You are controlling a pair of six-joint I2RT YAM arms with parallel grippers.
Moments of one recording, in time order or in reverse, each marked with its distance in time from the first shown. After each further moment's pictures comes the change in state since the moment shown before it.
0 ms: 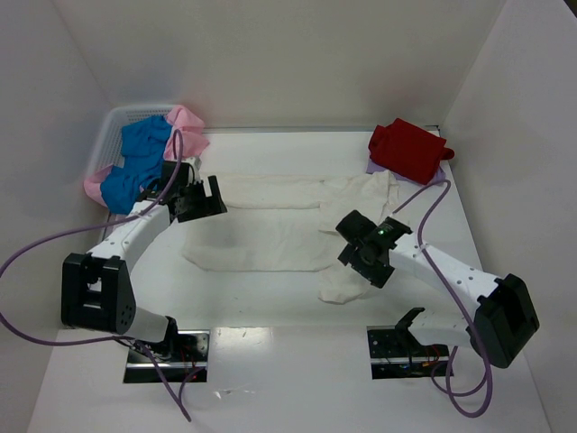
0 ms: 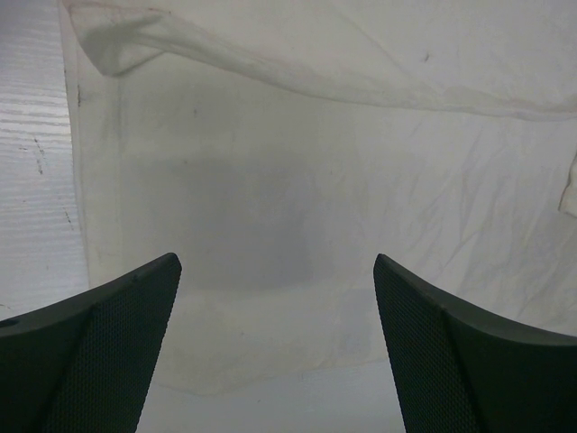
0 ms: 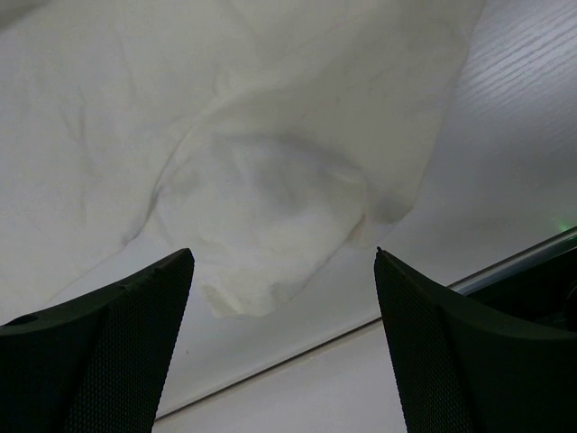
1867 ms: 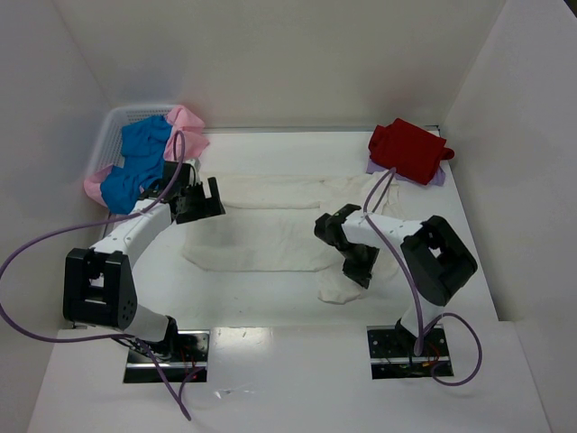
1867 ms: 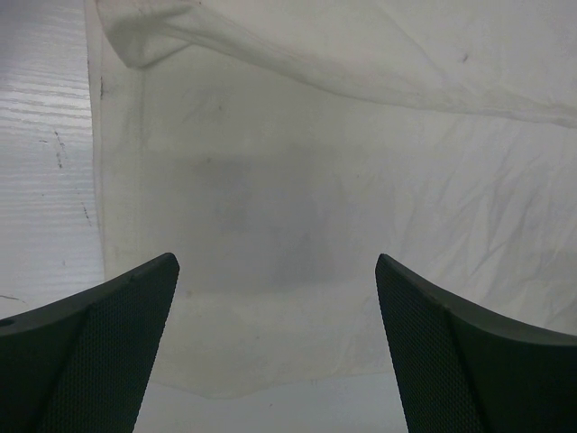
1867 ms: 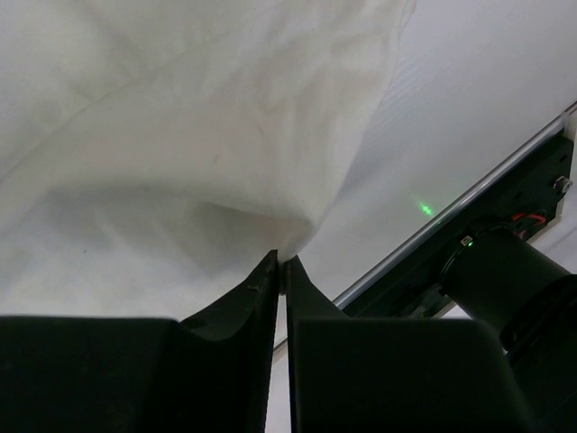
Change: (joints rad) left arm 0.004 0.031 0.000 -0.005 -0.041 0.003; right arm 0.009 0.479 0.151 -0.189 0.041 -0.090
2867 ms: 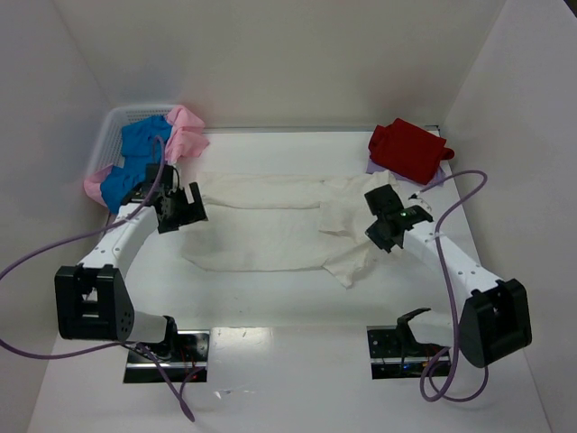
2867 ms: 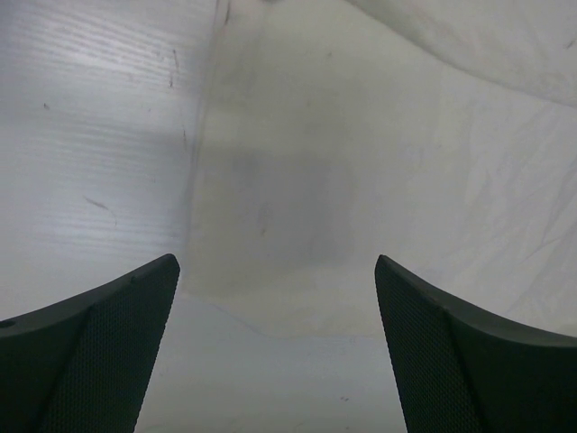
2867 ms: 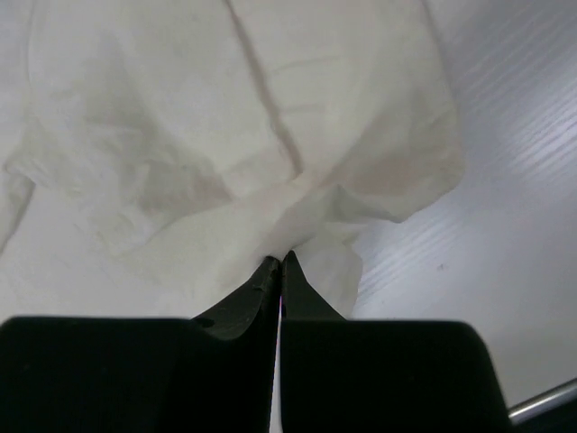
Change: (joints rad) left arm 0.092 -0.087 0.000 -0.187 -0.055 -0.003; right arm -0.338 -0.463 -0.128 0.432 0.034 -0.077
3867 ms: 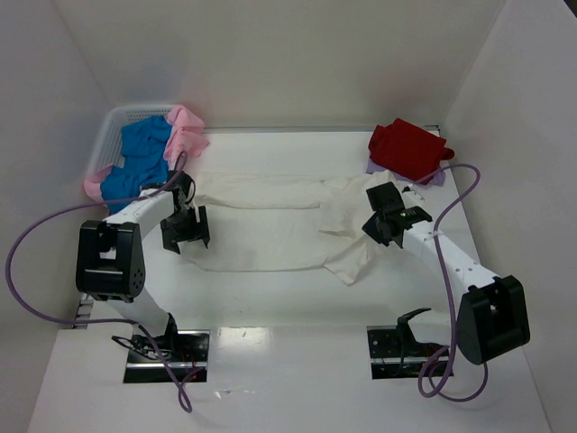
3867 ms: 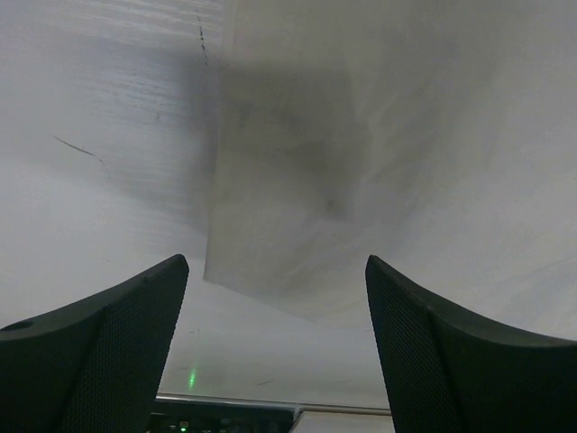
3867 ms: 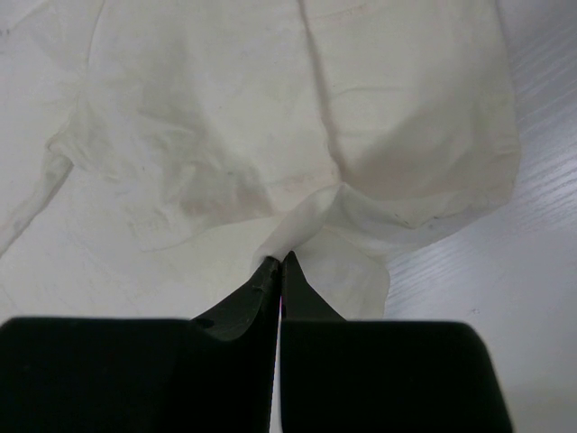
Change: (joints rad) left arm -0.029 0.285 0.058 -0.187 -0.070 0.034; right arm -0.022 0.019 -0.020 0.157 -0.061 -0.149
